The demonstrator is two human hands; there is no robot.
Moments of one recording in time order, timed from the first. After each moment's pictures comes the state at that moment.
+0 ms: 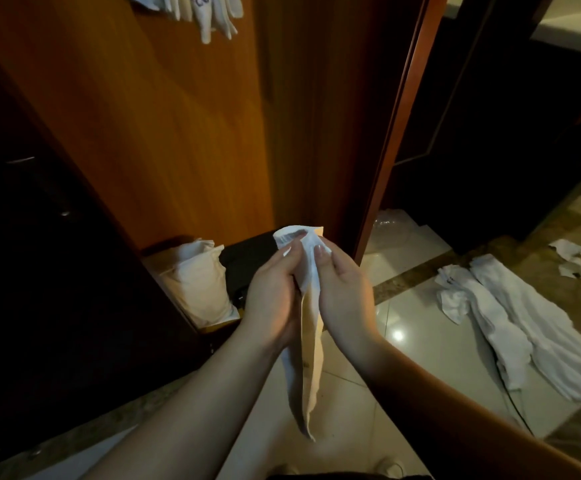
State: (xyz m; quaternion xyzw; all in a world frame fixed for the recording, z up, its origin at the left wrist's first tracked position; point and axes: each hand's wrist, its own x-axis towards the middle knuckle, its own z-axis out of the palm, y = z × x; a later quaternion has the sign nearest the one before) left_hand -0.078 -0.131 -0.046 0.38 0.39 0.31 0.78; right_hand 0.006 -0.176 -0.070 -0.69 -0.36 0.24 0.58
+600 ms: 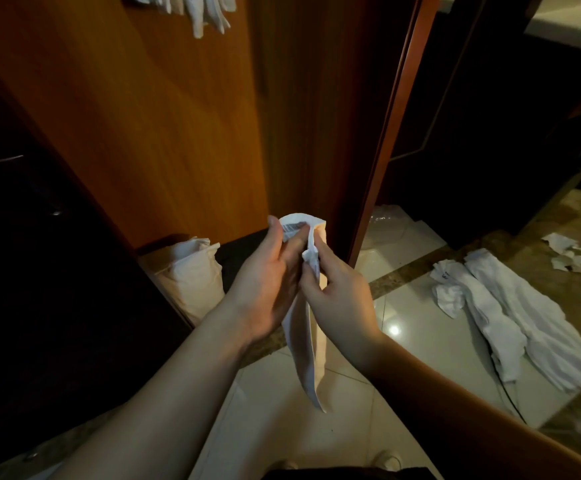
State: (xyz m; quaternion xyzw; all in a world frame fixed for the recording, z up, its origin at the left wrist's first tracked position) left_hand -0.090 -0.110 -0.037 0.45 0.30 0.18 0.82; right_hand 0.016 -0.182 -0.089 -0.72 -0.50 0.12 0.46
